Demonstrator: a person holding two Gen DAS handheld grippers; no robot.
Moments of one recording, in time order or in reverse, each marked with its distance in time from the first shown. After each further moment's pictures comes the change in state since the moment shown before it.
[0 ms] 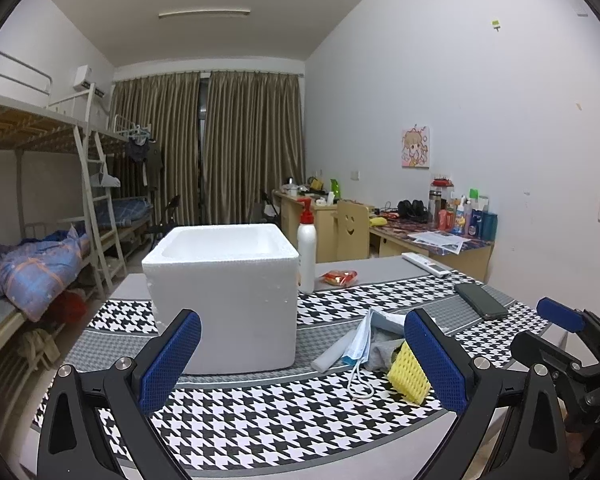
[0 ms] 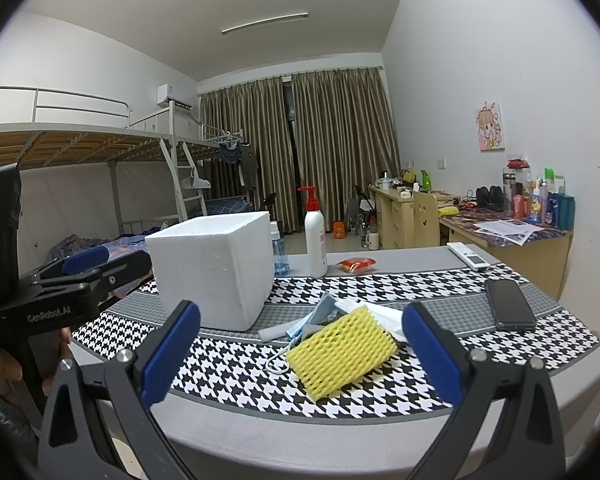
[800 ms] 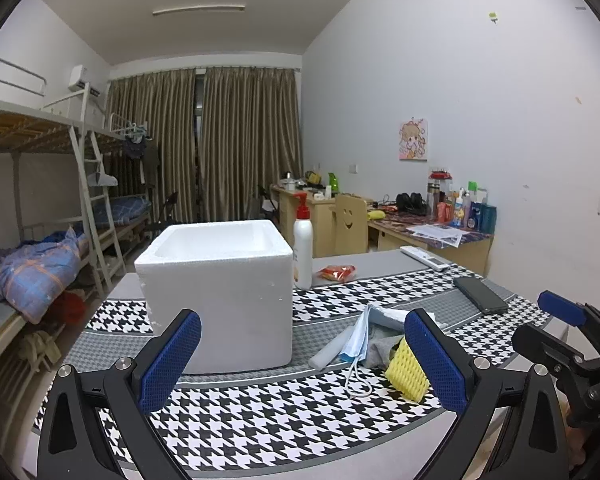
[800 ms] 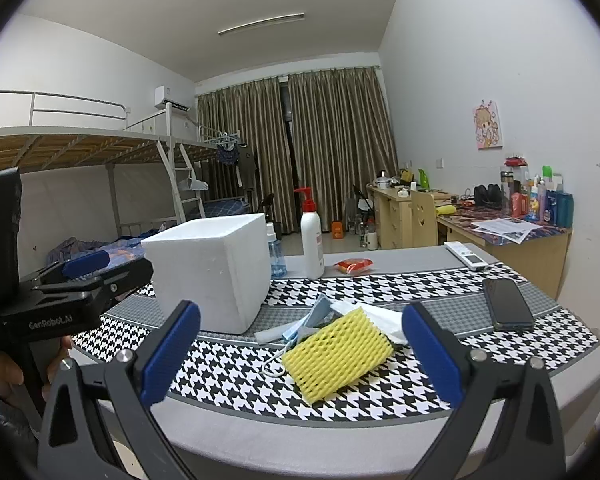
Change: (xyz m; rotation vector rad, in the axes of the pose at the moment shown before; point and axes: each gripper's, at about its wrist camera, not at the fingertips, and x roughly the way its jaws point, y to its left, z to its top) left arm 0.005 -0.008 0.004 0.025 0.022 -0.004; right arm 0.001 -0.005 0.004 0.012 -0.001 -0.005
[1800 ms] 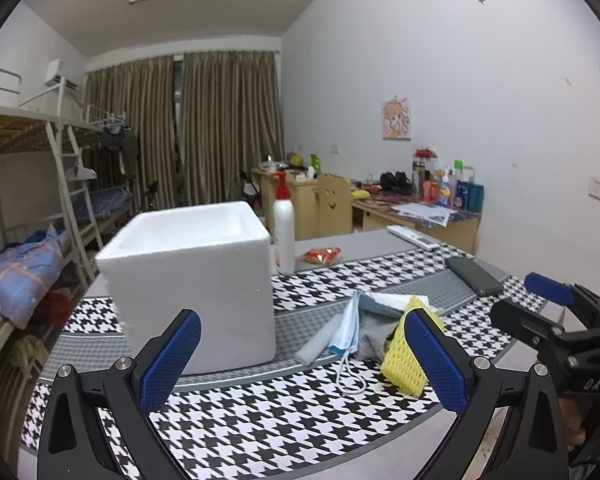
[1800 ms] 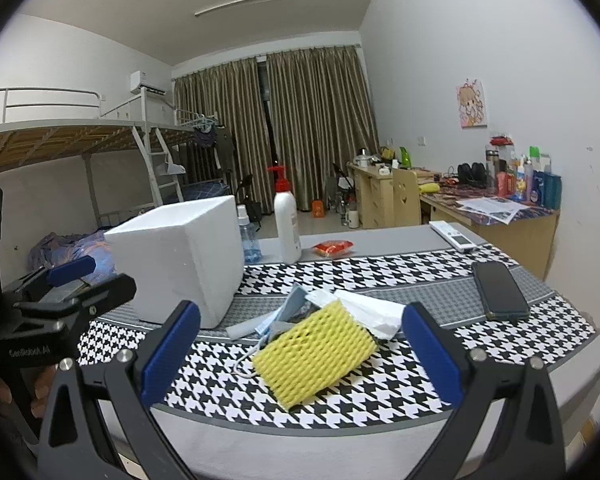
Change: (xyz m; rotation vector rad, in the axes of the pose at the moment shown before) left arm 0.036 -0.006 -0.002 0.036 0.079 -0.070; right arm 0.037 -0.012 0.000 0.031 0.098 -0.082
